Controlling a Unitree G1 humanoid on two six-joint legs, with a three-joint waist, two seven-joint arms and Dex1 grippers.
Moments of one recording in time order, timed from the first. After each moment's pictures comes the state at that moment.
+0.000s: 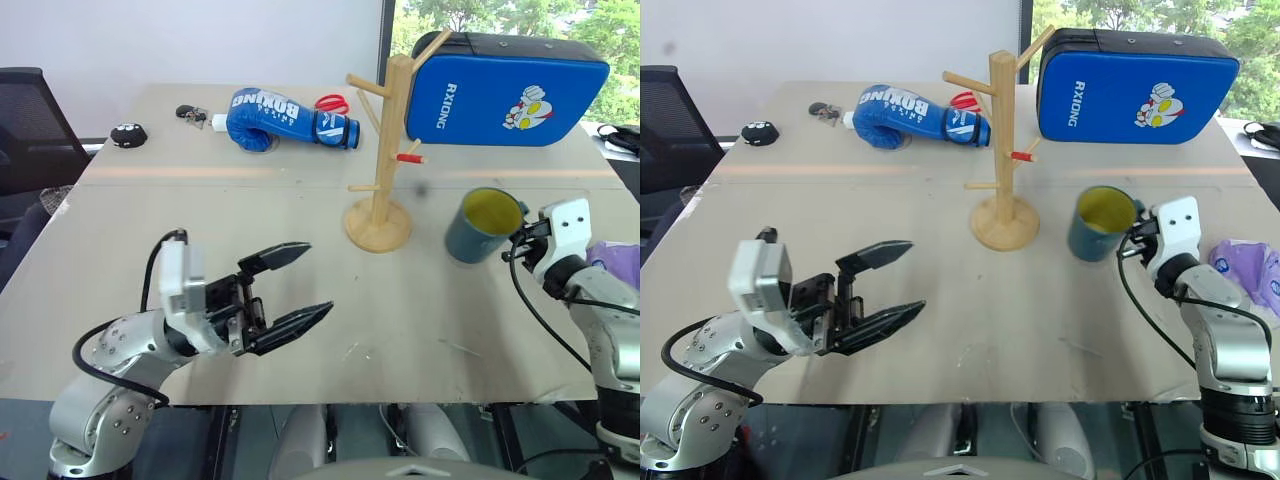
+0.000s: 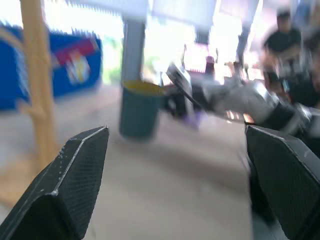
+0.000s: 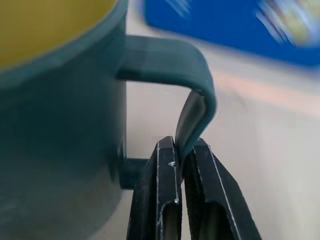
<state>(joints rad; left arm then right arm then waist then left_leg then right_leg) 0.13 0.59 0.29 -0.65 -0.92 0.37 -0.97 -0.18 -0.56 -0.20 -0.39 0.33 0.57 0.51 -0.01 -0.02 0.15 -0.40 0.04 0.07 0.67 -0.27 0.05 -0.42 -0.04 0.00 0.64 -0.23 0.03</state>
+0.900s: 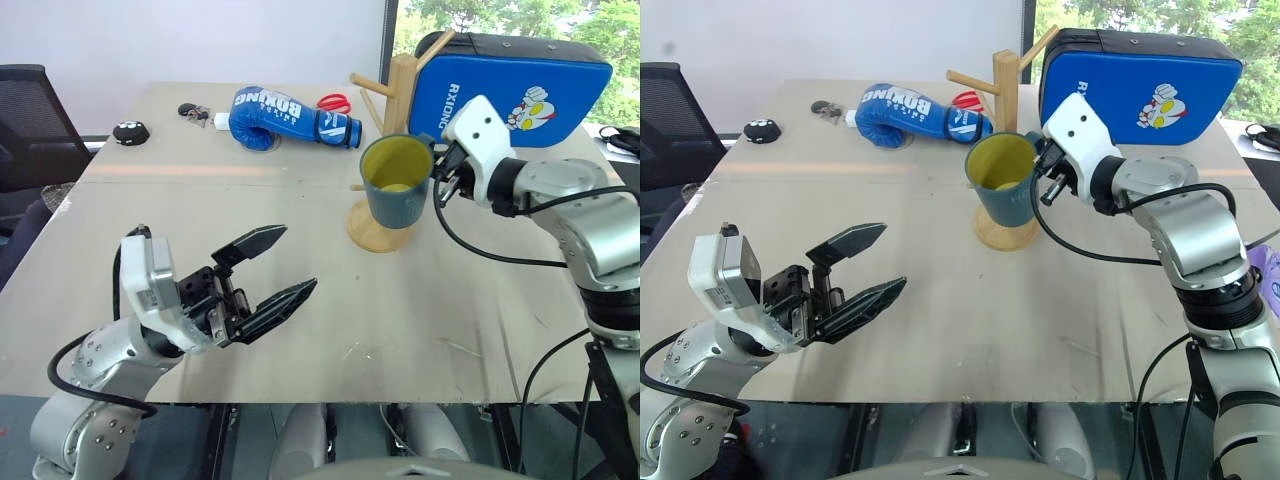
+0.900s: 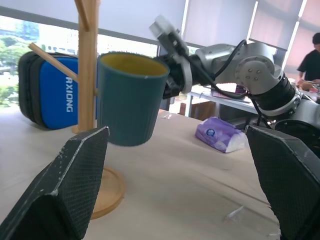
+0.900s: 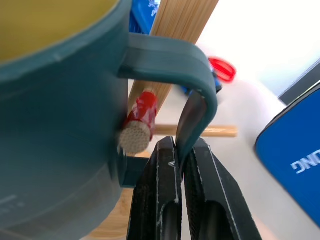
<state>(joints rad) 0.18 0.59 0.34 -0.72 -0.98 0.37 -0.82 -0.81 -0.64 0.21 -0.27 0.26 0.87 0.60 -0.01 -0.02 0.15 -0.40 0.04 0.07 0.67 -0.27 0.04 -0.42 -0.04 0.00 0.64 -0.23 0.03</state>
